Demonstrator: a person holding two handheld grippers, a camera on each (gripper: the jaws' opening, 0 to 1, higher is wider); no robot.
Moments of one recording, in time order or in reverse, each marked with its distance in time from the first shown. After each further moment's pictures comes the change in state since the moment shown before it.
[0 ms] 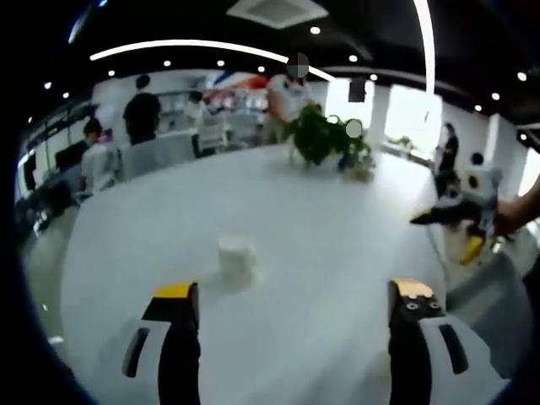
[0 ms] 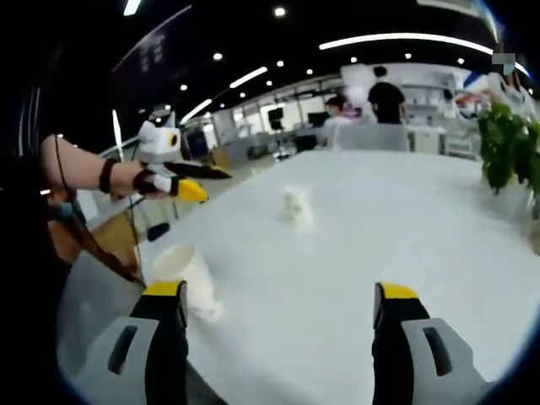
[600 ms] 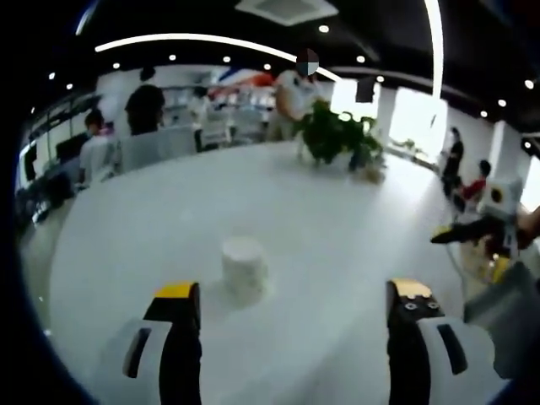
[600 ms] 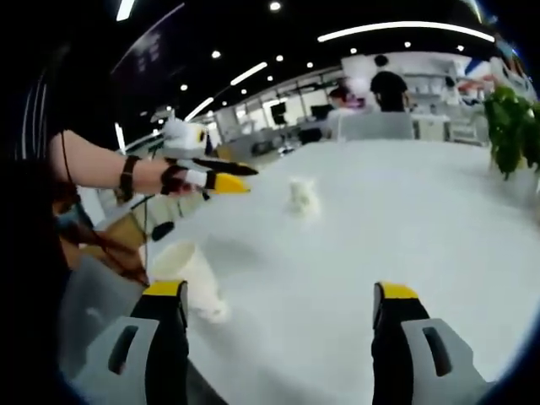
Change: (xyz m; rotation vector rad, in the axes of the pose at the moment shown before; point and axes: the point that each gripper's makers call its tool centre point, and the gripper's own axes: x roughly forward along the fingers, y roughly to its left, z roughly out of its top) left arm 0.045 0.022 -0.010 -0.039 0.010 -0.001; right arm 0.012 0.013 -0.017 0.045 0.021 0.036
